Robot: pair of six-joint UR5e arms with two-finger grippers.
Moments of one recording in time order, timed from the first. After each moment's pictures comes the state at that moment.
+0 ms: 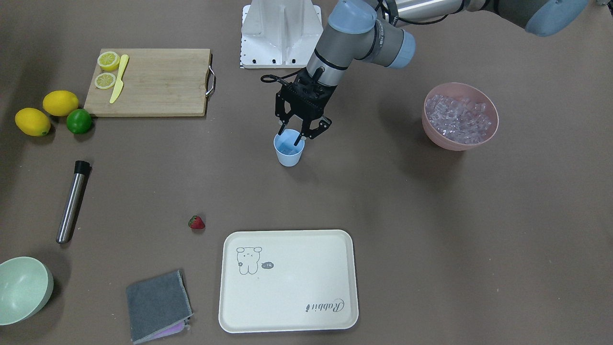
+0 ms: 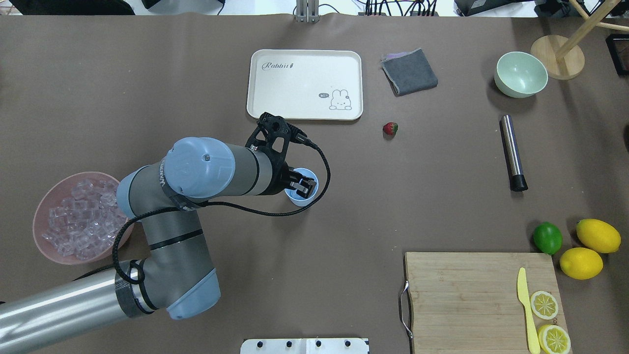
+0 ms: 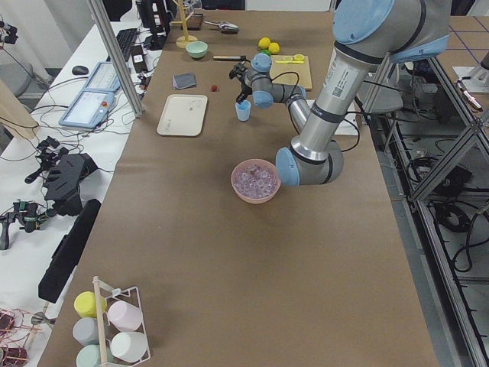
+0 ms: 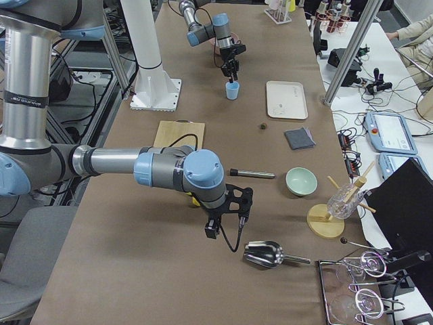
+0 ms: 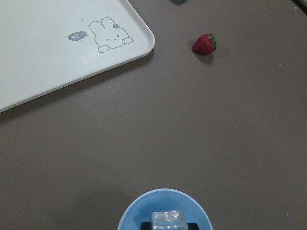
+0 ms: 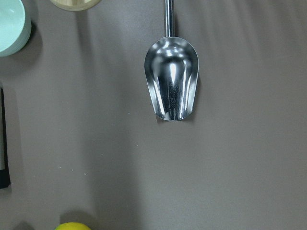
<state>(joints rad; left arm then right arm) -0.46 -2.20 -1.70 -2.06 -1.70 -0.80 1.77 -1.76 1.85 -1.68 2.40 0.03</state>
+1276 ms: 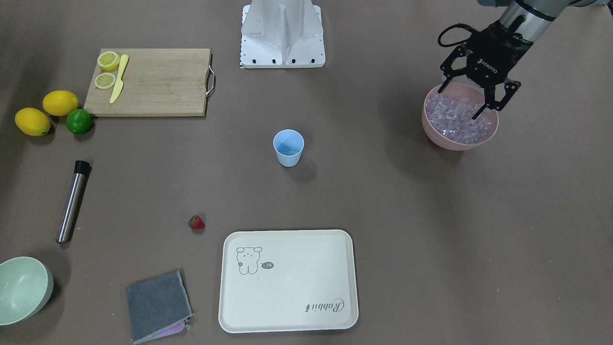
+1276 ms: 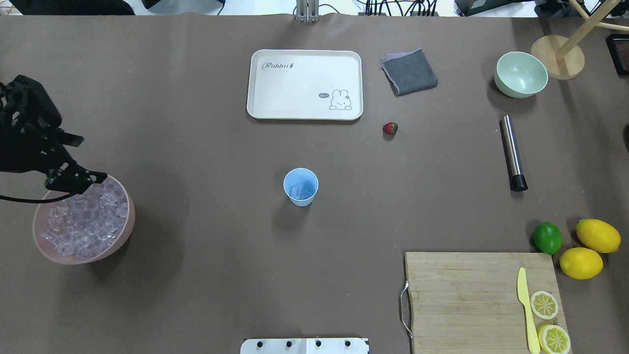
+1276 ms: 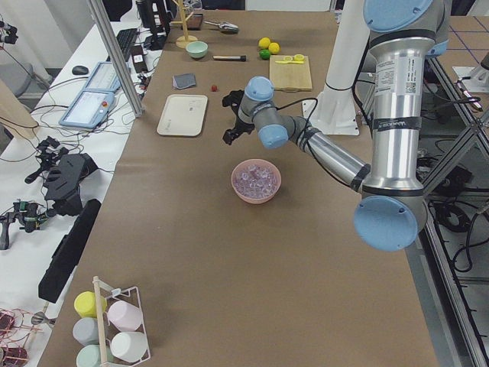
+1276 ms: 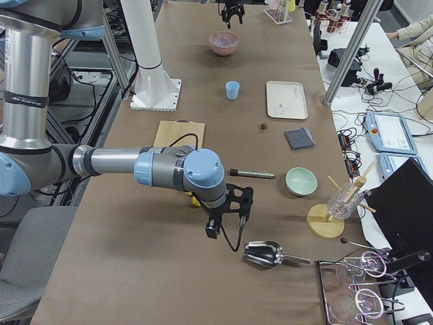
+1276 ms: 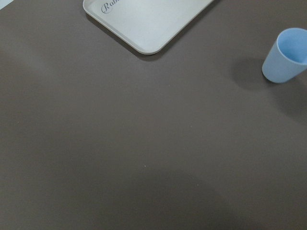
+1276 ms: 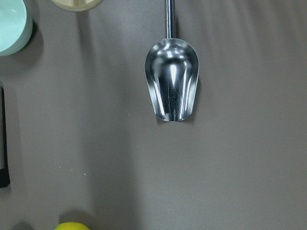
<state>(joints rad) -0.89 -1.48 -2.12 -2.14 -2.09 -0.19 1.77 -1.76 1.85 -1.68 2.40 0.02</state>
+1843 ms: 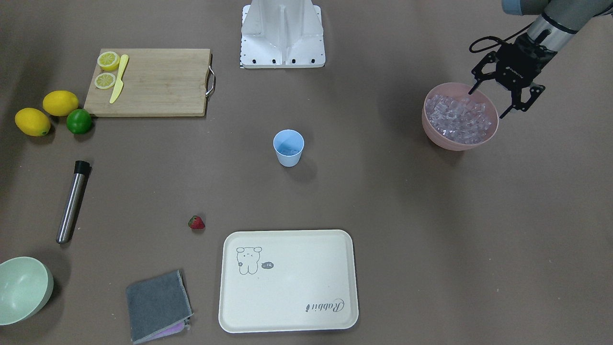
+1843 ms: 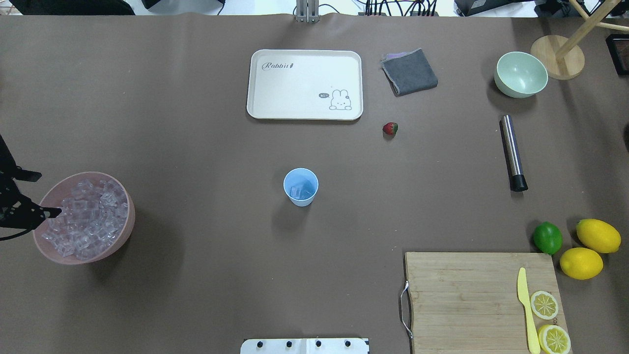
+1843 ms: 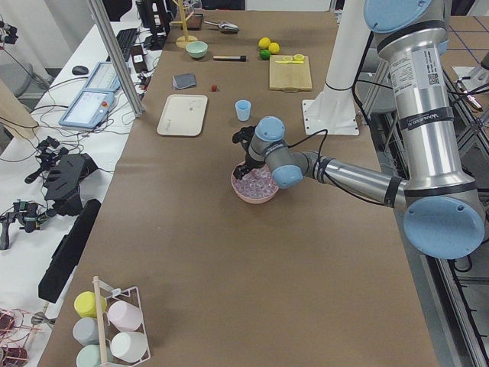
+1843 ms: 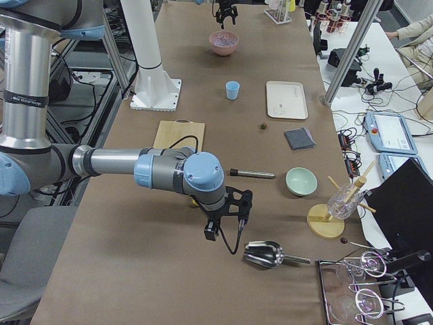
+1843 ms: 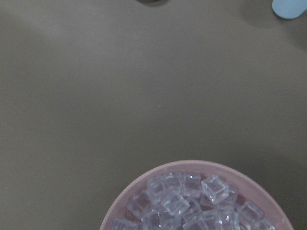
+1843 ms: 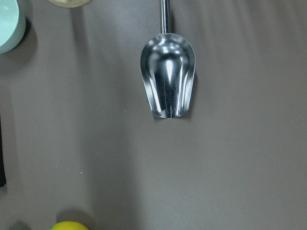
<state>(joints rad) -0.88 -1.29 -2.03 -2.33 -2.11 -0.16 1.77 -1.76 1.83 -1.68 2.40 0.03</state>
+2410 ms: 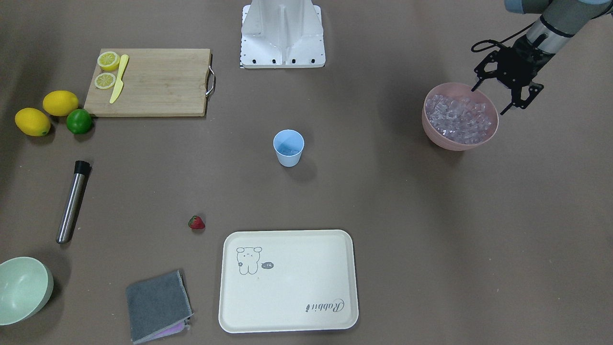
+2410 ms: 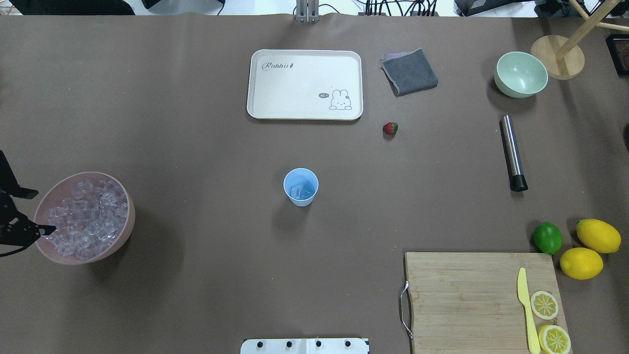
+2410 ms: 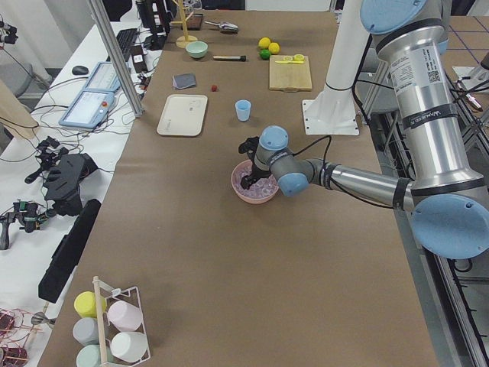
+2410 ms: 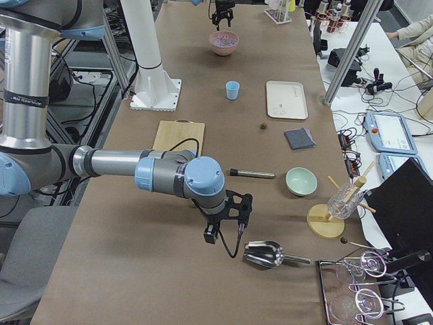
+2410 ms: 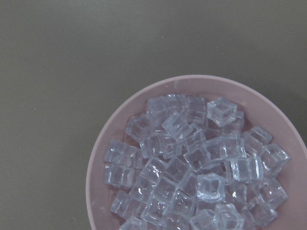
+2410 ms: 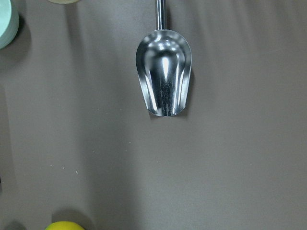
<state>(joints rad) -0.84 -1.26 -2.01 -2.34 -2.10 -0.12 1.77 -1.76 1.82 -1.68 2.39 0.02</state>
